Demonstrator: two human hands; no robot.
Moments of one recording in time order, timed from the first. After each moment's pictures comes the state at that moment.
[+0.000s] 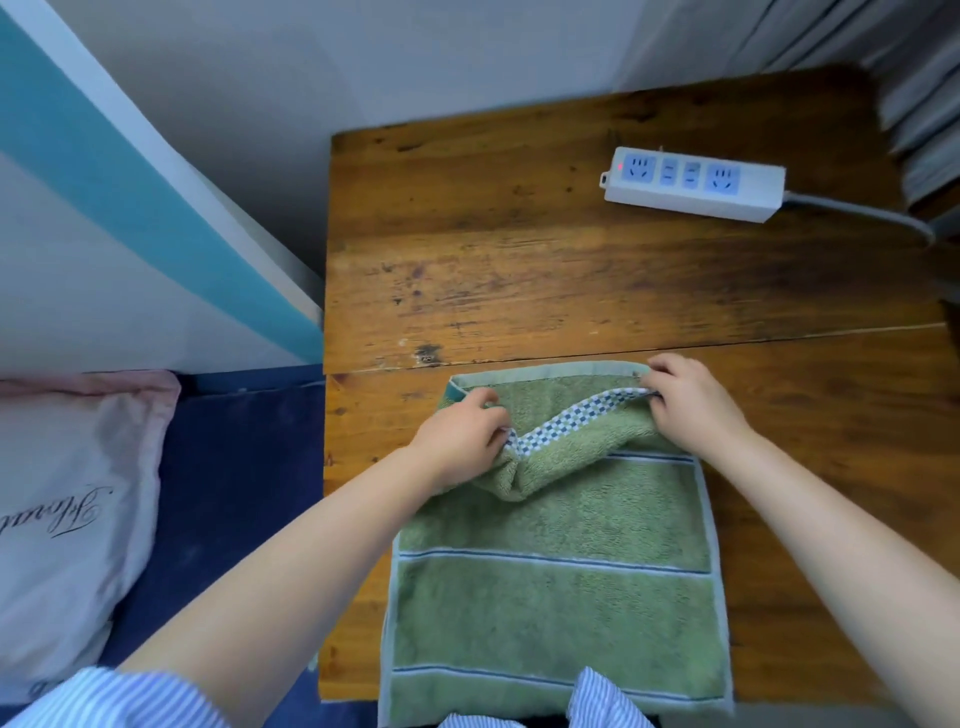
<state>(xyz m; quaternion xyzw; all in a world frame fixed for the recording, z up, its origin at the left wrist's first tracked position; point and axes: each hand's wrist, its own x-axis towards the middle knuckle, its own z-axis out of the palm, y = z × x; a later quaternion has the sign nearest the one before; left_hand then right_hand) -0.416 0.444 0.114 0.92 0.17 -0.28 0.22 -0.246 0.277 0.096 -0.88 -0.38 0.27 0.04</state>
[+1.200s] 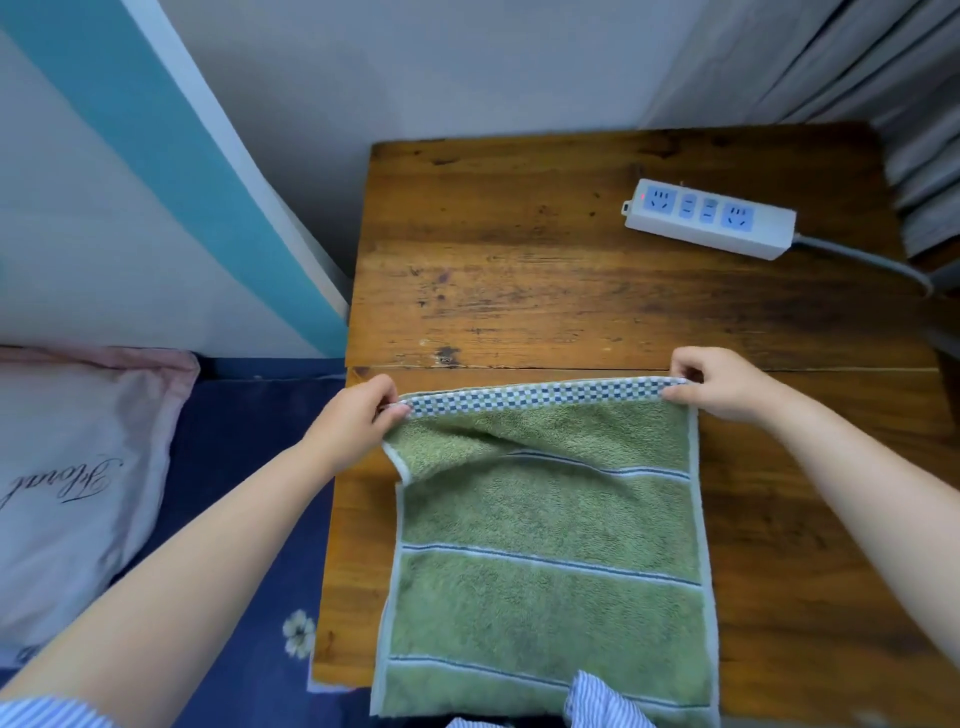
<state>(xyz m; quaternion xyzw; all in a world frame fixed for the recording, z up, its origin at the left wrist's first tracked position) -0.493 0.509 0.122 0.85 0.39 -0.10 0.33 -0.203 0.293 0.134 -0.83 -0.38 0.40 0.11</state>
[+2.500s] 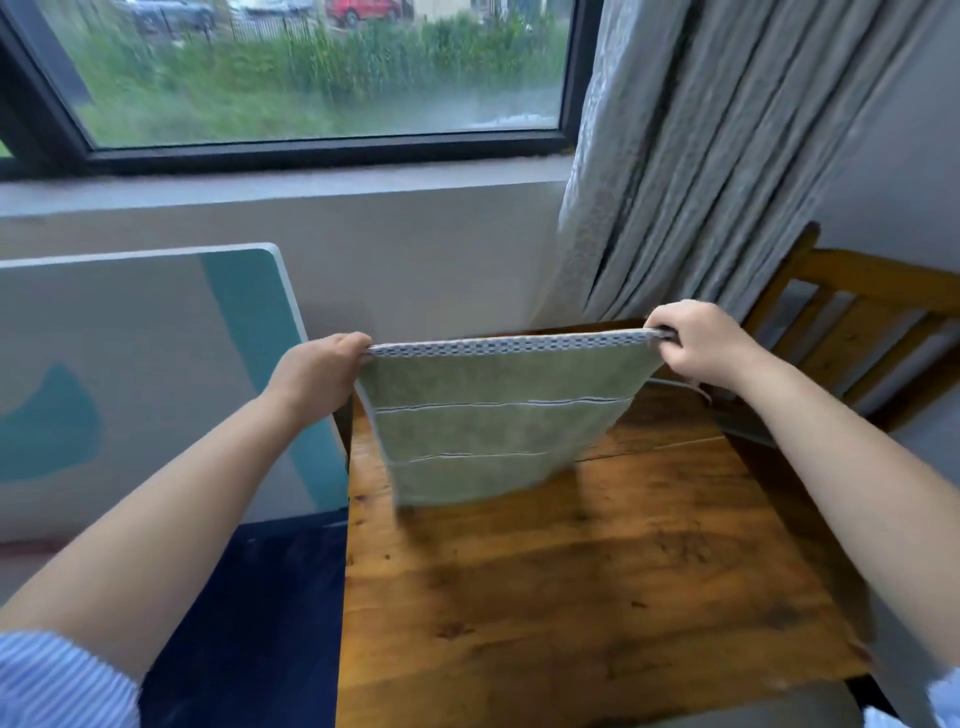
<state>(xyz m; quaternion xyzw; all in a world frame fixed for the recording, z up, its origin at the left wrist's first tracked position) -0.488 0.538 0.334 0.97 0.16 0.19 0.04 -0.256 0.242 0.379 -0.88 -0.45 -0.04 0.13</state>
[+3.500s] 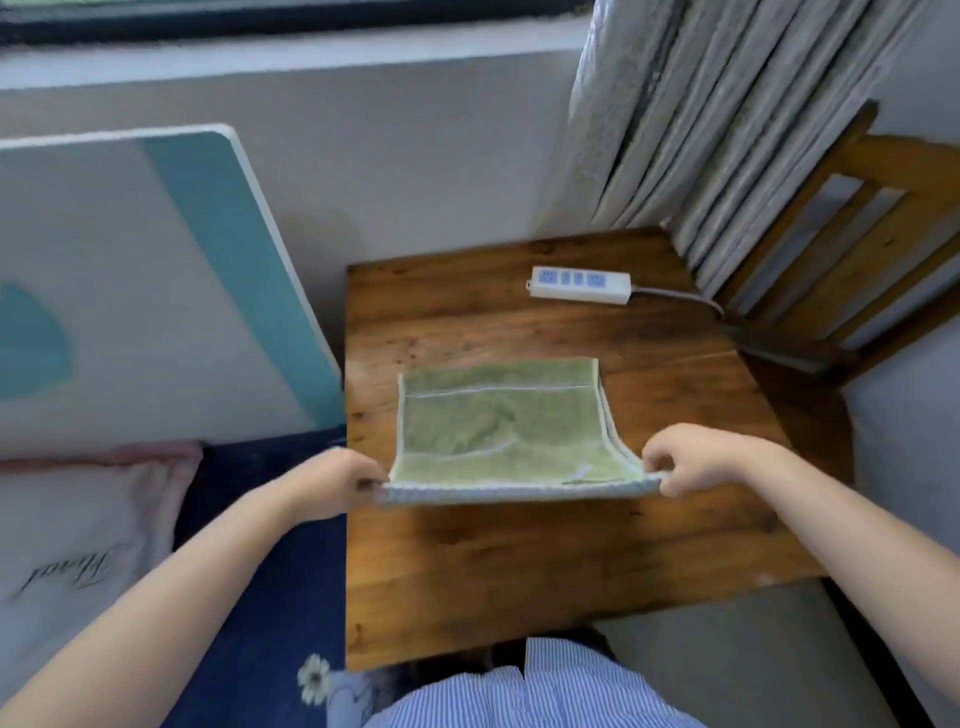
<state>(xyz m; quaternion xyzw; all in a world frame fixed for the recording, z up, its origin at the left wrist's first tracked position) -0.565 0.469 0.241 0.93 0.12 -0.26 0.22 -0.317 0.184 0.256 -0.81 -0.43 0.39 -0.10</state>
